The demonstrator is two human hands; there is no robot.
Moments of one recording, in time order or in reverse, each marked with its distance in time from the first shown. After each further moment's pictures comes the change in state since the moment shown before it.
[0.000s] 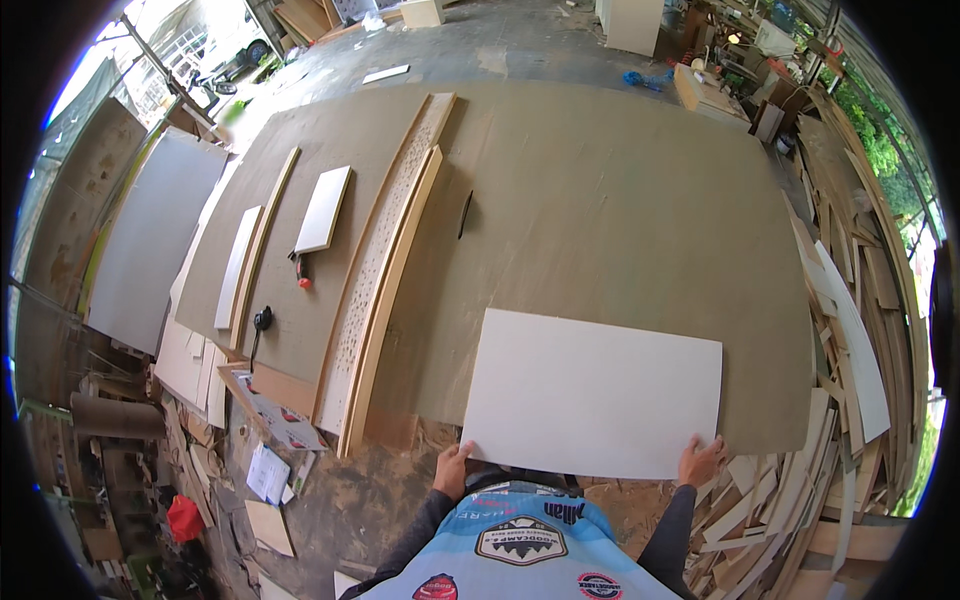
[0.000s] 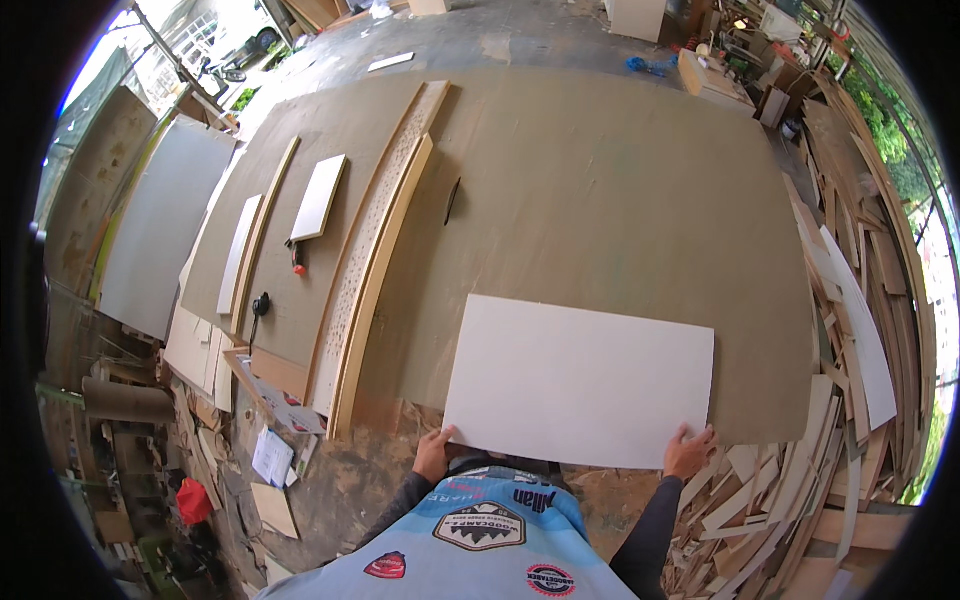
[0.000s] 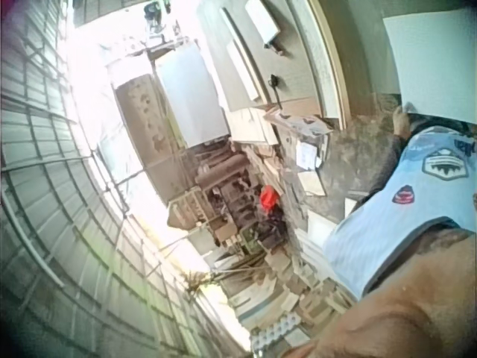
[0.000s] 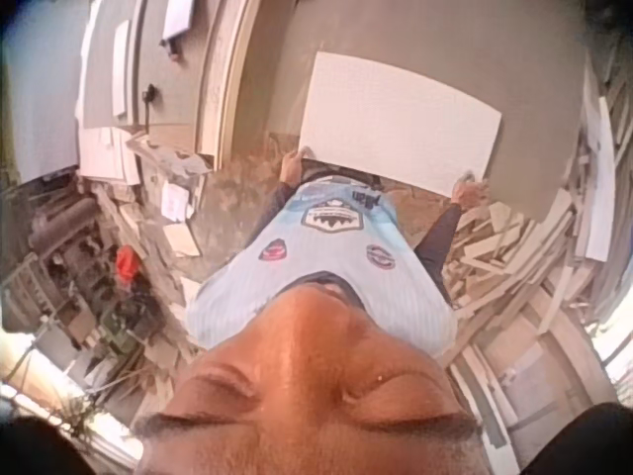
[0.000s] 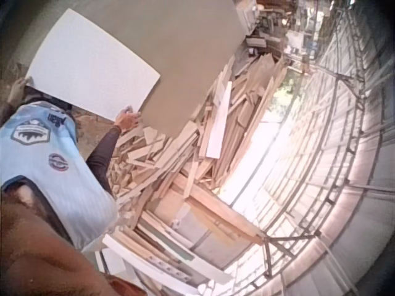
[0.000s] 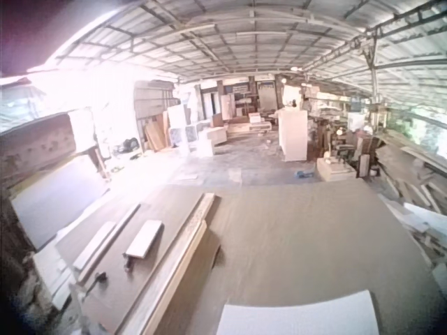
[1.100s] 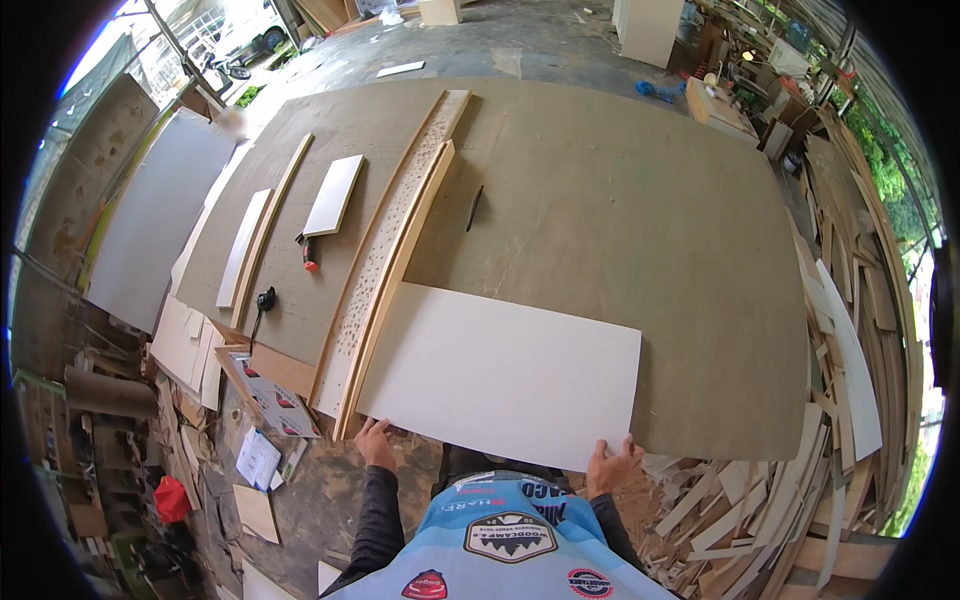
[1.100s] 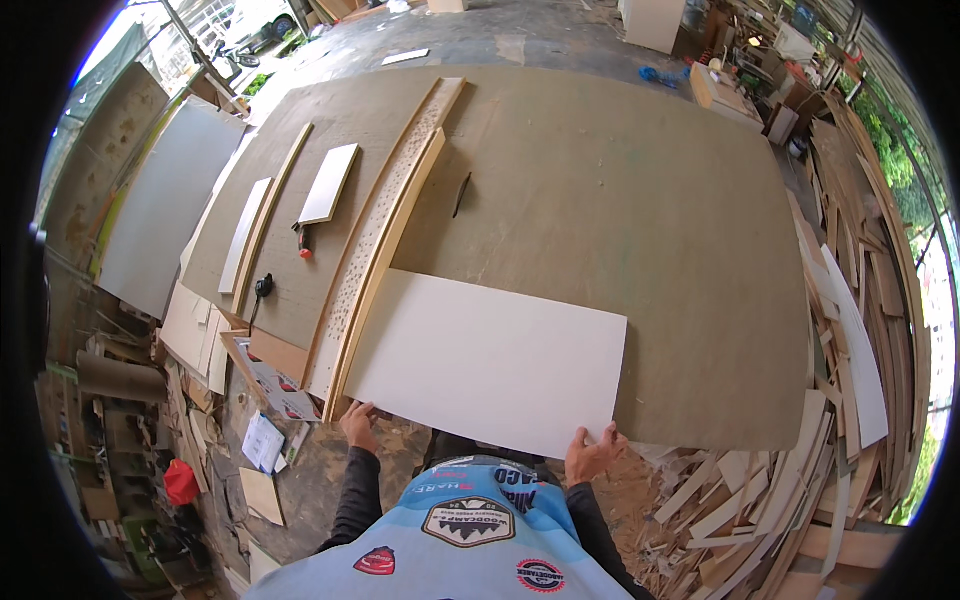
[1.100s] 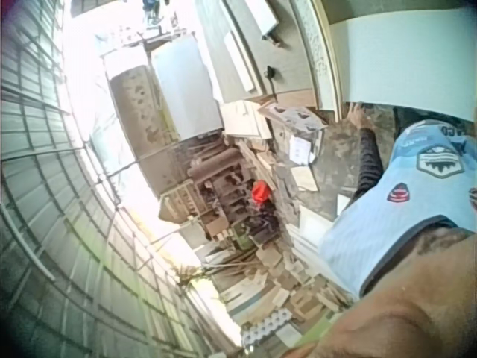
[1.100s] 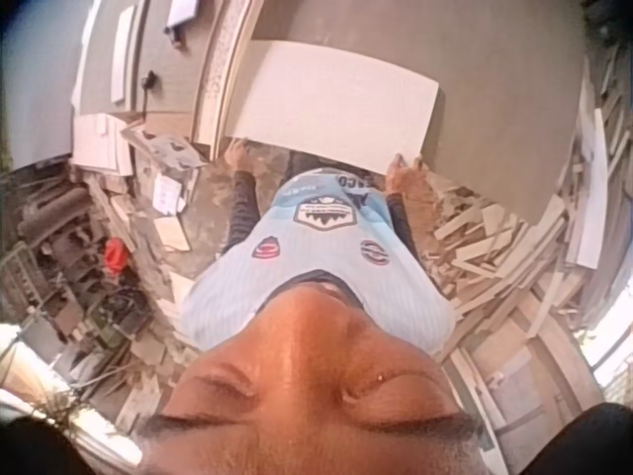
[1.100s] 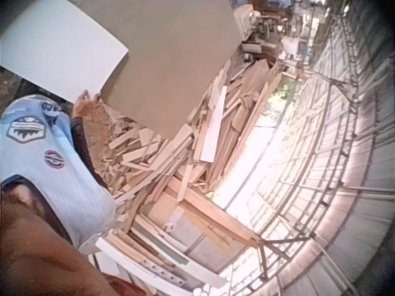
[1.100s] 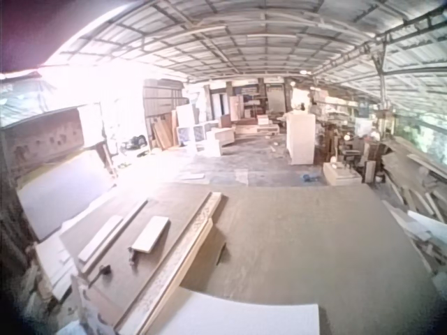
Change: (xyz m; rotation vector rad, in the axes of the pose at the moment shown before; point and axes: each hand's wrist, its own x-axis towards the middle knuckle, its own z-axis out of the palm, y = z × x) left_hand 0.007 0.071 -0.087 -0.186 0.645 0.332; right_hand -0.110 -0.134 -0.042 0.482 -0.248 0.045
